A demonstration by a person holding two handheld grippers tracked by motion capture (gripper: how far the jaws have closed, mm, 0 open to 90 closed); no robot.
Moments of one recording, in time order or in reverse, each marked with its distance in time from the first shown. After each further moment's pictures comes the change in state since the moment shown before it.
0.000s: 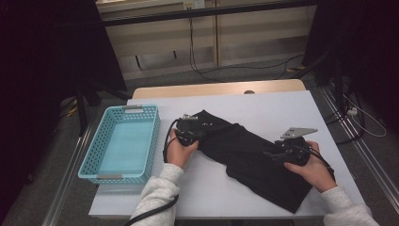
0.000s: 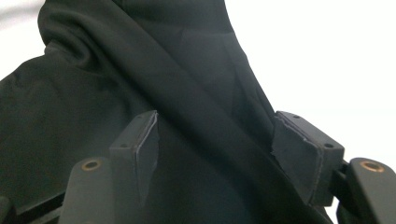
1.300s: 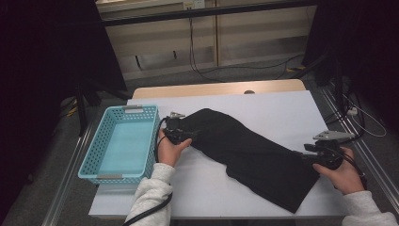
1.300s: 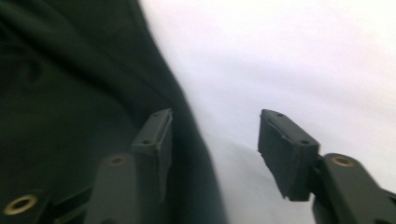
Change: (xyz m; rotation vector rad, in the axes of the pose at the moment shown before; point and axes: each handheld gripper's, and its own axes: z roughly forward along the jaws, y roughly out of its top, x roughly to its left) left arm 0.029 -0.013 -0.014 -0.059 0.070 -0.044; right arm -0.047 -0.041 -0.051 0.025 -0.173 0.143
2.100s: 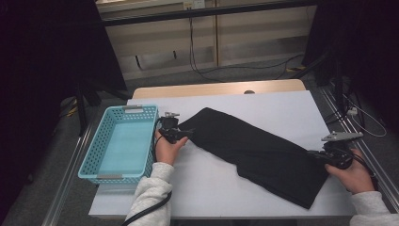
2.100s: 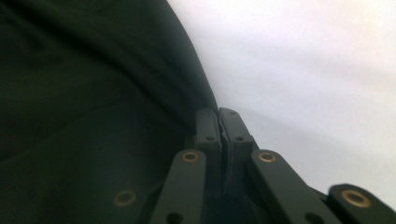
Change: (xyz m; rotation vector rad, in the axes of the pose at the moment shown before) left arm 0.018 -0.004 0.003 0.017 0.116 -0.066; right arm -0.021 -0.010 -0.005 0.089 0.017 -0.011
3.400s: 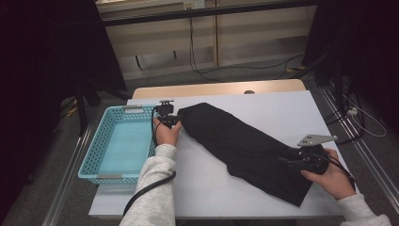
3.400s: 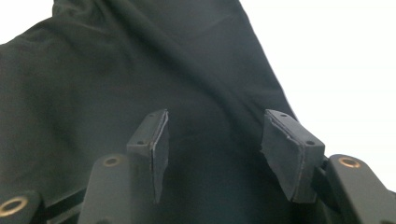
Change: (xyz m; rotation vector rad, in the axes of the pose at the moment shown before) left arm 0.024 0.038 0.017 -0.023 0.052 -0.169; right arm 0.060 0.021 0.009 -0.097 0.115 -0.134
